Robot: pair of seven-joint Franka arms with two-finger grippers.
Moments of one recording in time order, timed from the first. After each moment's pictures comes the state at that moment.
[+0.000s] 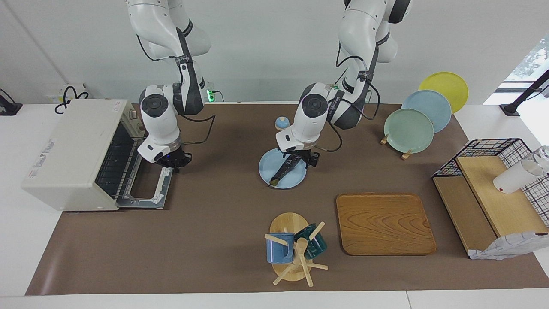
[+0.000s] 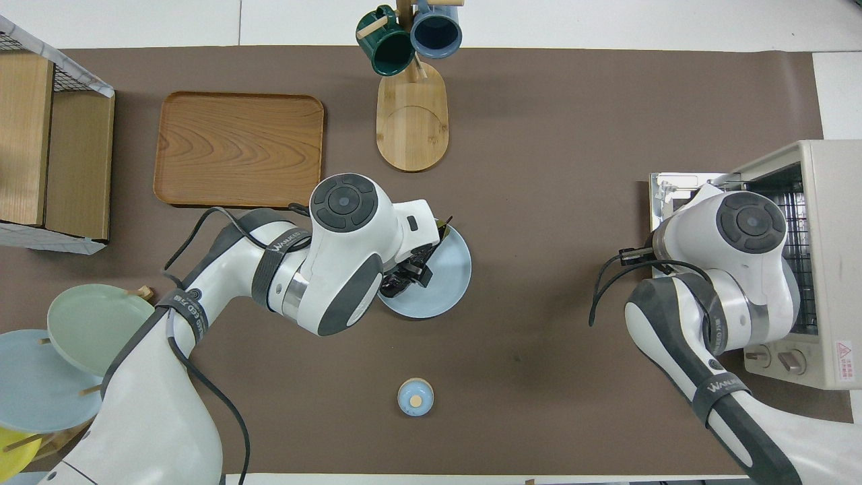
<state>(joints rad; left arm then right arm) -0.54 0.34 -0.12 -1.87 -0.10 2.13 -0.05 0.18 0.09 -0.11 -2.29 -0.14 2.36 0.07</state>
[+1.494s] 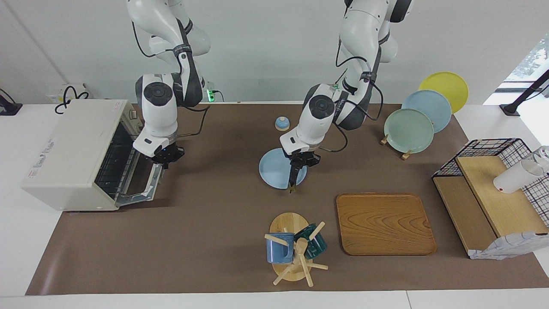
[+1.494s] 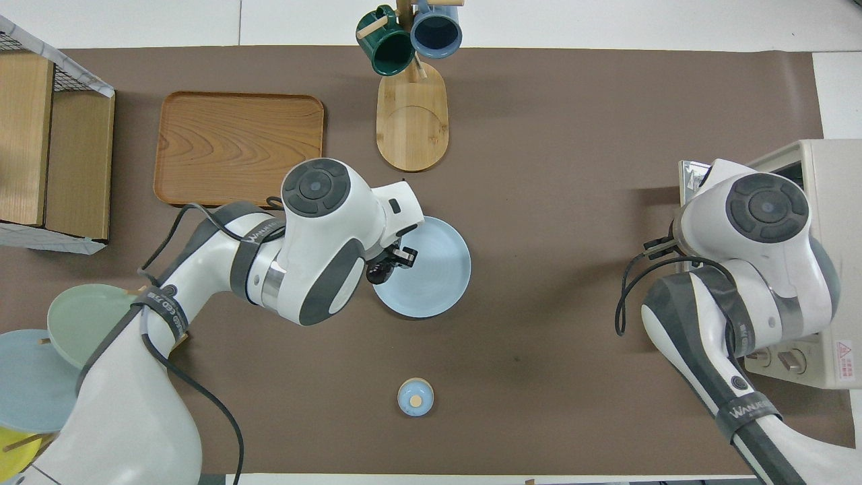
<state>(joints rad) -0.50 0.31 -0.10 -1.83 -0.14 2.10 -0.09 0.15 0.02 -0.07 -2.19 -0.31 2.19 -0.05</state>
